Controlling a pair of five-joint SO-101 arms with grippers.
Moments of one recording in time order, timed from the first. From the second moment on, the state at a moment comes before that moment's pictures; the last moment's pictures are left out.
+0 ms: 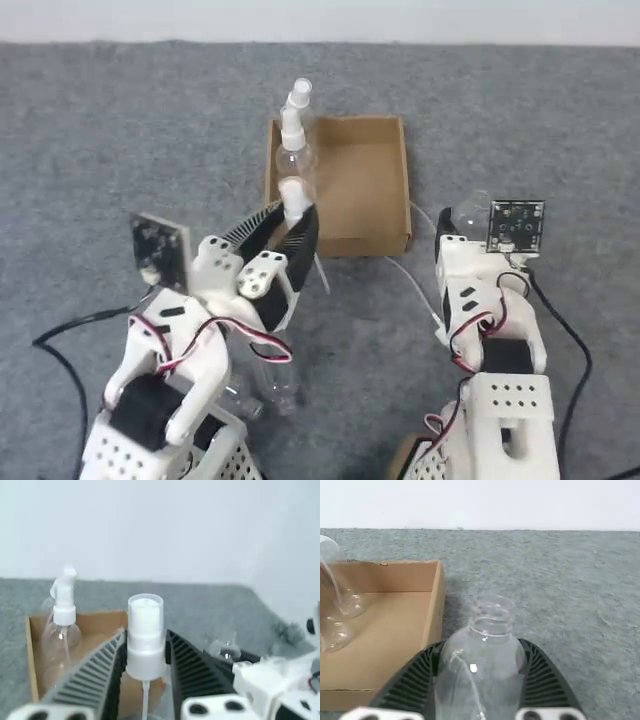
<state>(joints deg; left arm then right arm) 23.1 -82.8 61.2 47.0 23.1 -2.4 -66.2 78.9 20.5 -0.5</state>
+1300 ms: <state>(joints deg) 10.4 -103.2 74.2 35.0 48.3 -9.2 -66.3 80.4 20.5 4.3</state>
